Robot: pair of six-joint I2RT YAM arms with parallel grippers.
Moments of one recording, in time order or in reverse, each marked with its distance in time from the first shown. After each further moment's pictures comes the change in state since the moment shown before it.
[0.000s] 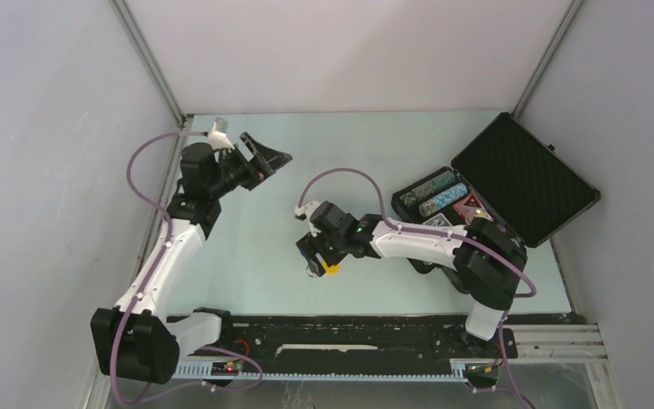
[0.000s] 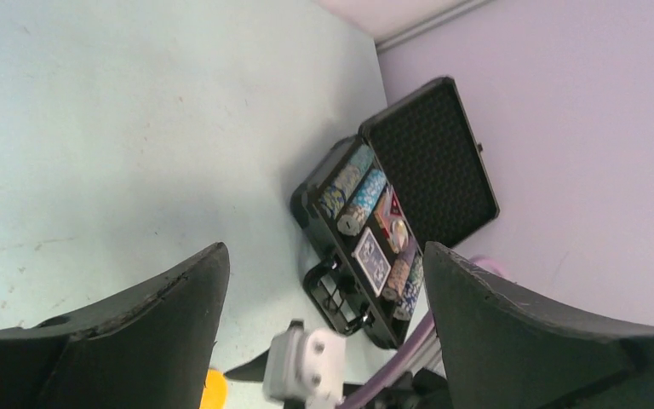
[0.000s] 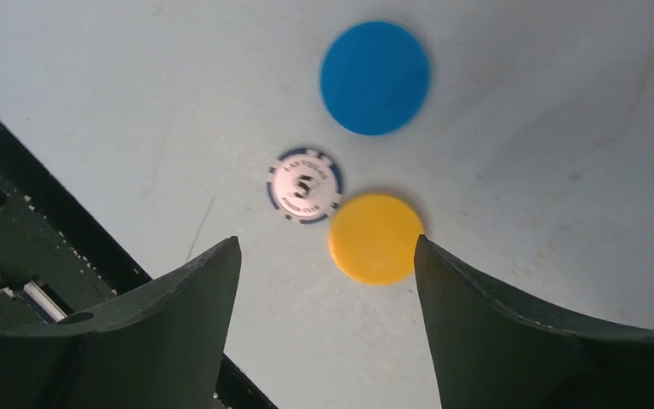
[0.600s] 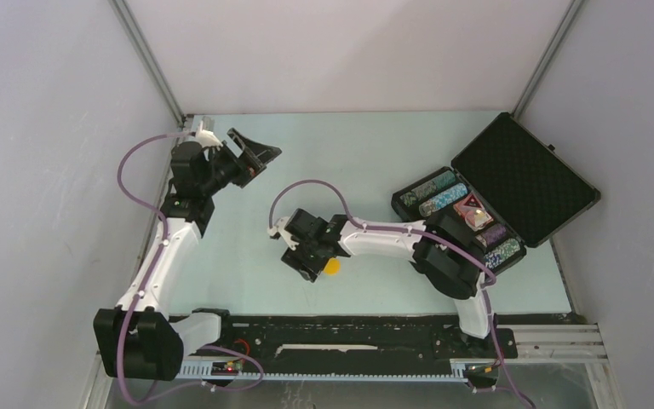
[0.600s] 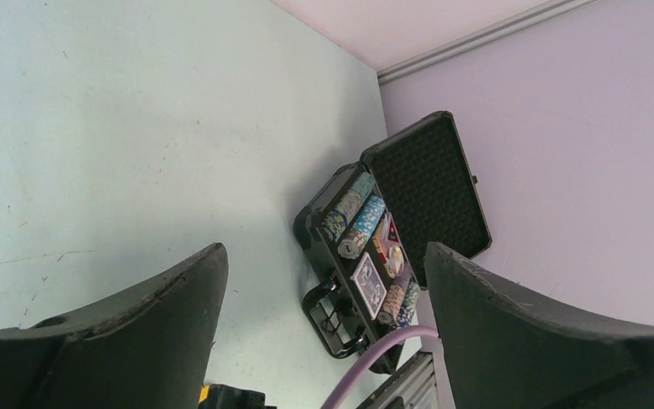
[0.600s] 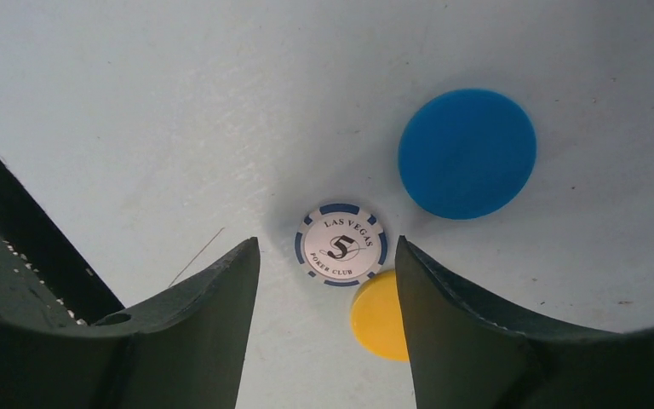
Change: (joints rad) left arm 0.094 -0.006 0.000 0.021 0.009 -0.040; right arm 0.084 0.248 0.242 -0.123 -0.050 -0.254
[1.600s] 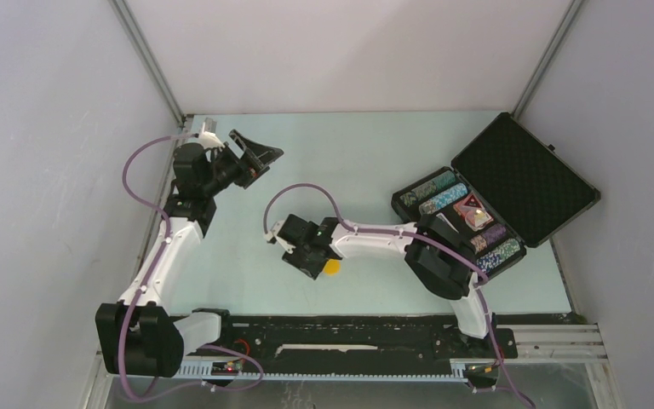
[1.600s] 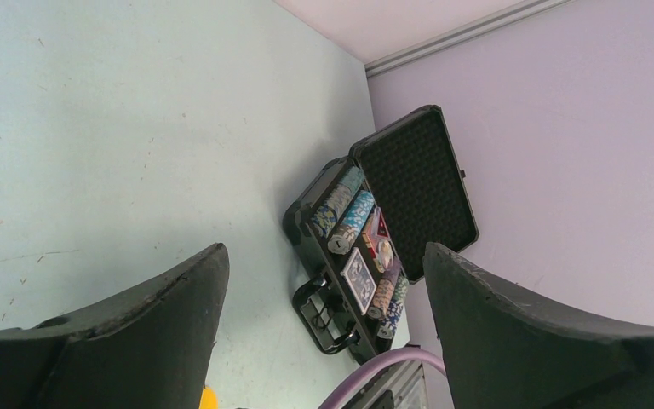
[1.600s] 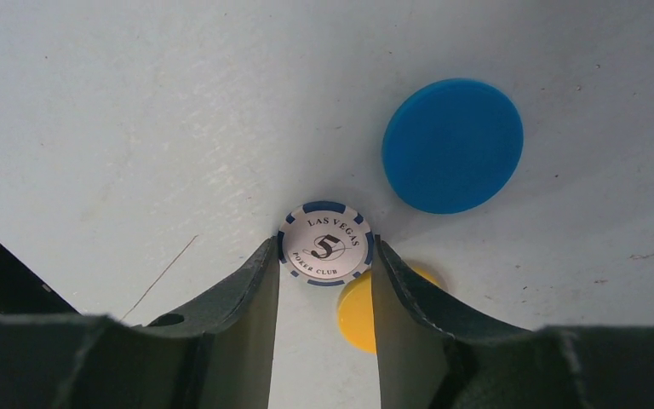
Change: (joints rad) left arm 0.002 0.019 -0.028 0.060 0.040 -0.034; right arm 0.035 0.063 0.076 -0.101 0.113 -0.015
